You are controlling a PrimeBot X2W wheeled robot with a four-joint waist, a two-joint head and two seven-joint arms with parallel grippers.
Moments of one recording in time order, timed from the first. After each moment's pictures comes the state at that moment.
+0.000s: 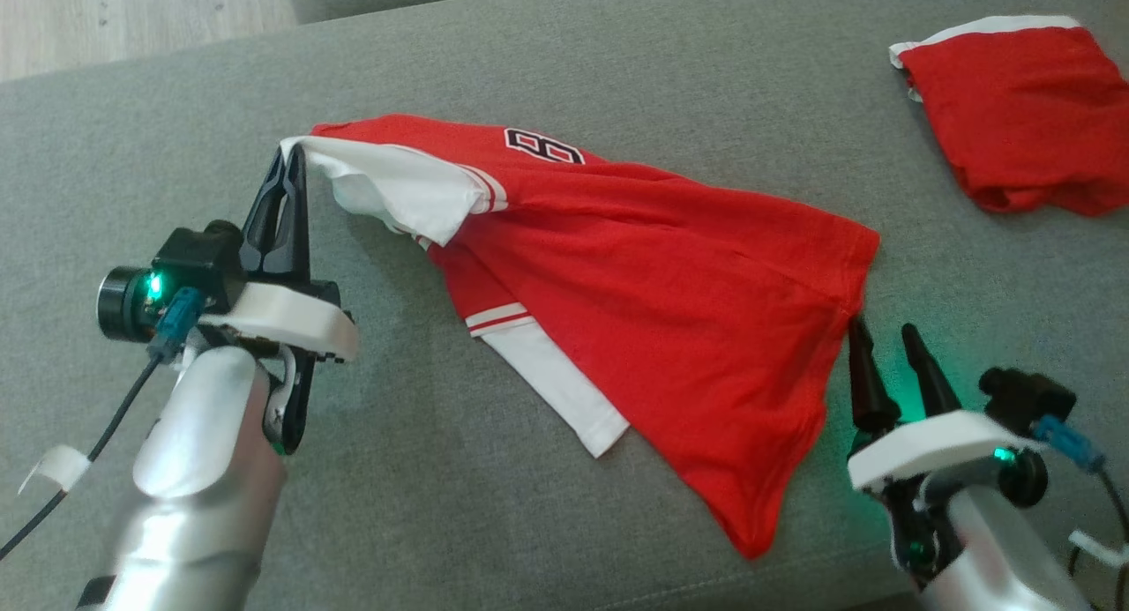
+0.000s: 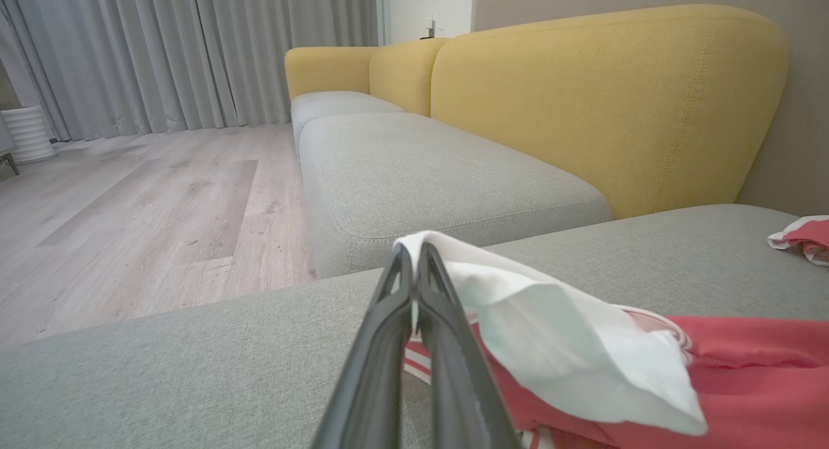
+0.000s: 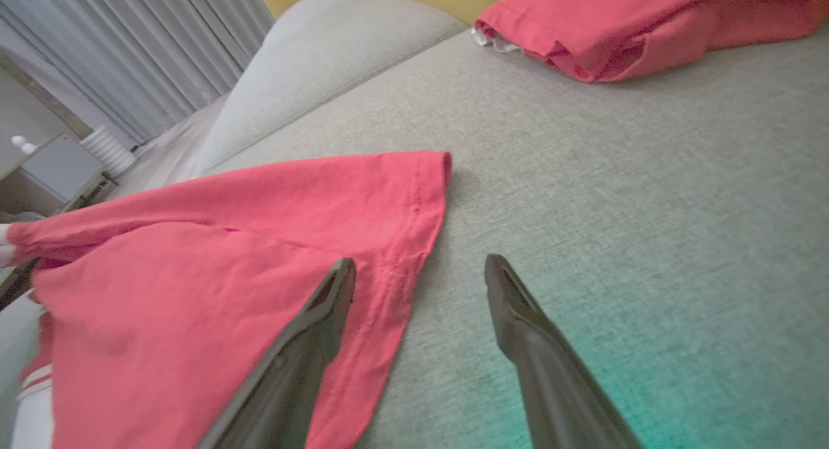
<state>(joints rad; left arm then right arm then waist) -0.58 0.20 -0.32 0.63 -0.31 0.00 -0.26 -0.24 -0.13 0.19 0.61 0.57 0.12 -0.25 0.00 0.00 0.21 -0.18</state>
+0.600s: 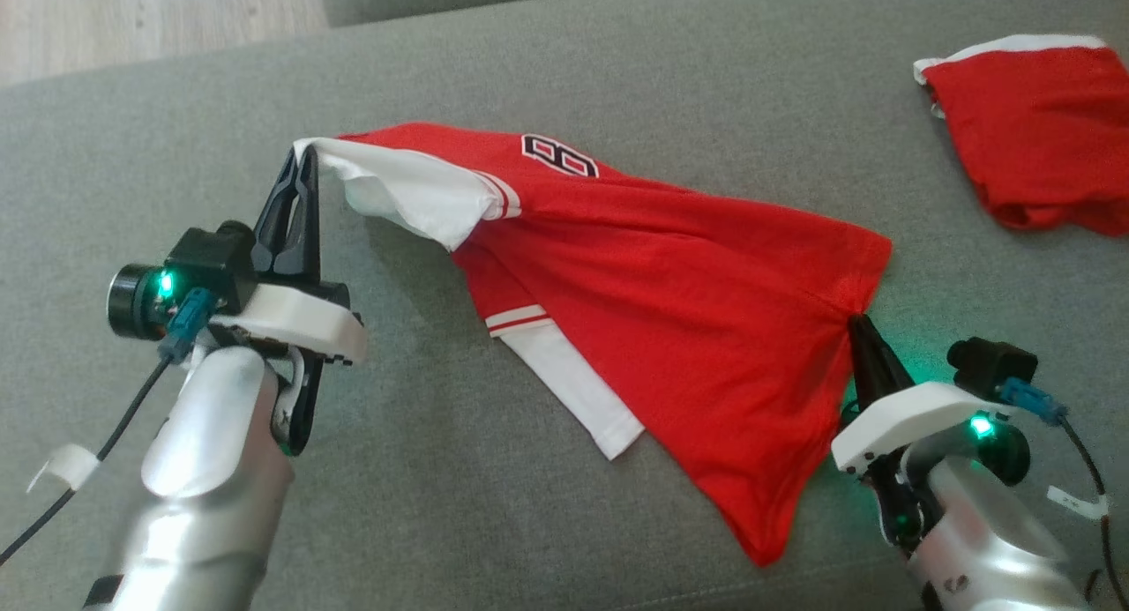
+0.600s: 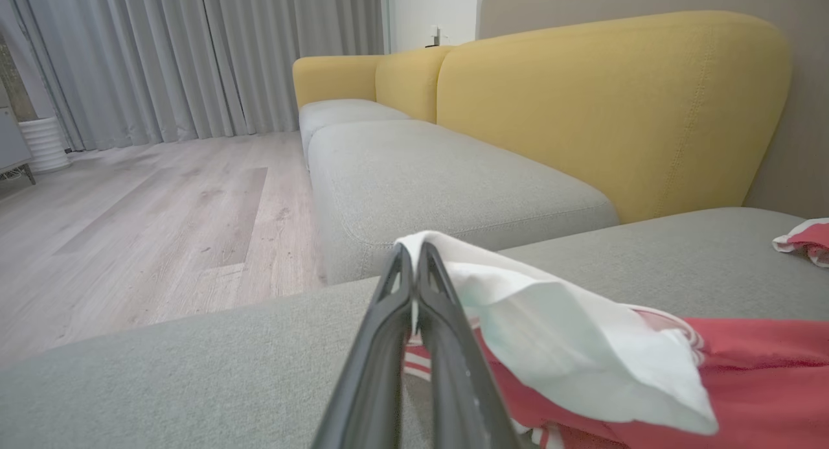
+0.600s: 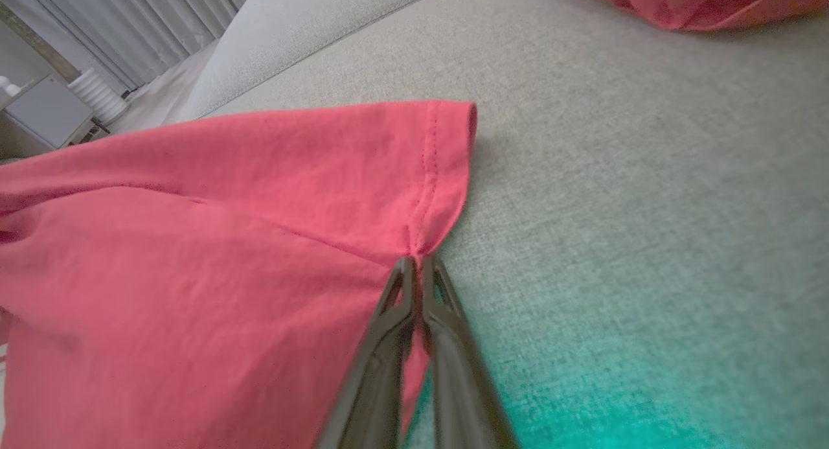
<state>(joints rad) -0.59 0.19 -0.32 0.63 -0.30 -0.01 -0.26 -0.41 -0.14 0.30 0.90 0.62 0.12 -0.26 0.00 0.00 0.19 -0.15</state>
